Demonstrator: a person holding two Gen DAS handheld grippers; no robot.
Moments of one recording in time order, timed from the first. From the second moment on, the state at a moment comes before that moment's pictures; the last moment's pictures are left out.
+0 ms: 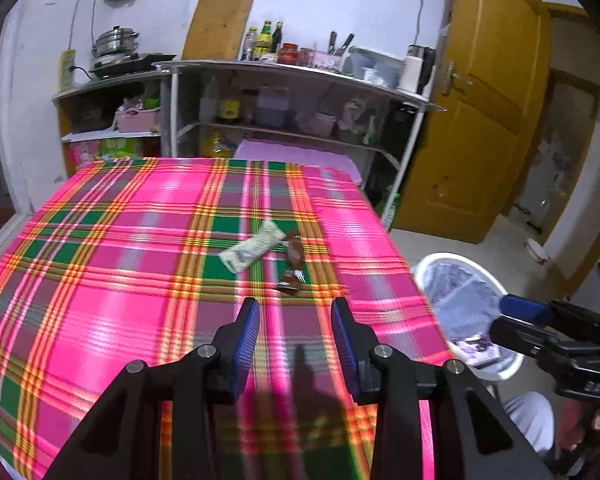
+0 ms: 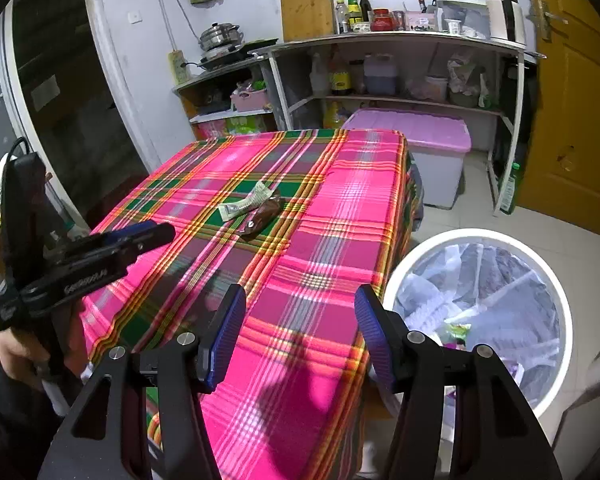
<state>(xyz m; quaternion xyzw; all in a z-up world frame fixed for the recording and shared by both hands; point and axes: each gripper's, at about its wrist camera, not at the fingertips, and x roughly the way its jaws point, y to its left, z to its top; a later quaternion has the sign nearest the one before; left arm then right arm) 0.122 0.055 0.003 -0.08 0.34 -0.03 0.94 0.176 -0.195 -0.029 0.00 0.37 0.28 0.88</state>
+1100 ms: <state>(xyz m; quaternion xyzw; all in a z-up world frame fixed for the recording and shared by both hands) 0.250 0.077 -0.060 0.01 0.43 -0.05 0.90 0.236 -0.151 -0.047 -0.01 0.41 0.28 0.87</state>
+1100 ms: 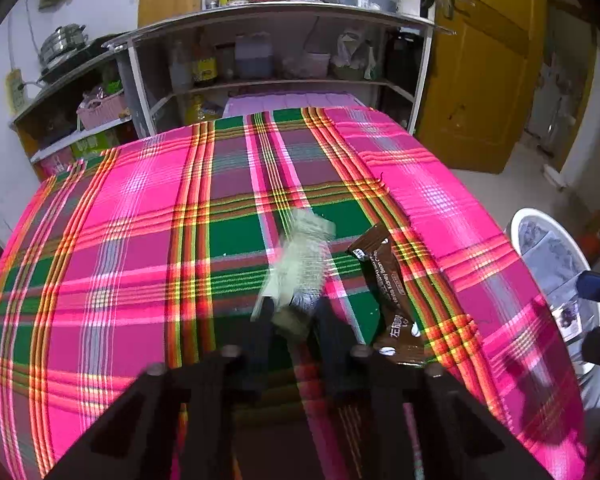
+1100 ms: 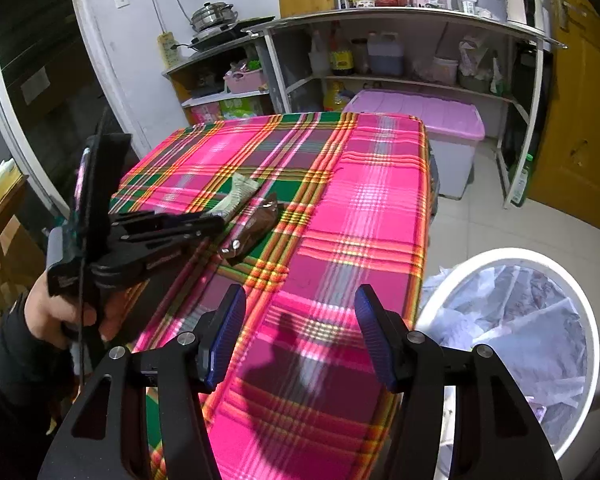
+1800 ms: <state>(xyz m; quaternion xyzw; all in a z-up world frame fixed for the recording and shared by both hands) 0.164 0.126 -0.028 -0.11 0.36 -0.03 0.92 0.292 -0.064 -0.074 -0.01 0.46 0.30 0.84</state>
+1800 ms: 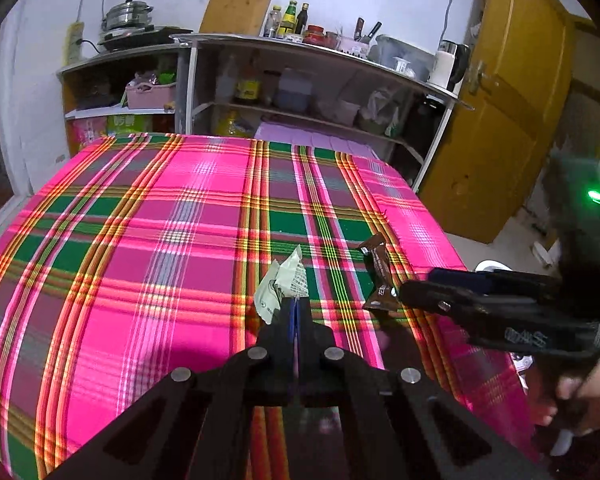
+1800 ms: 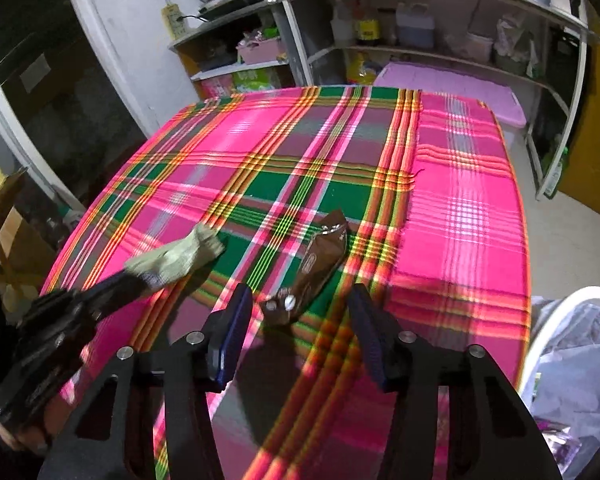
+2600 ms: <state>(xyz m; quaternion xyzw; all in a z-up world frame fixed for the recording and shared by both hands) 0.122 0.104 -0.034 -0.12 0.37 -0.04 0.92 0.257 -0.091 -0.065 -0.02 0.43 0.30 0.85</state>
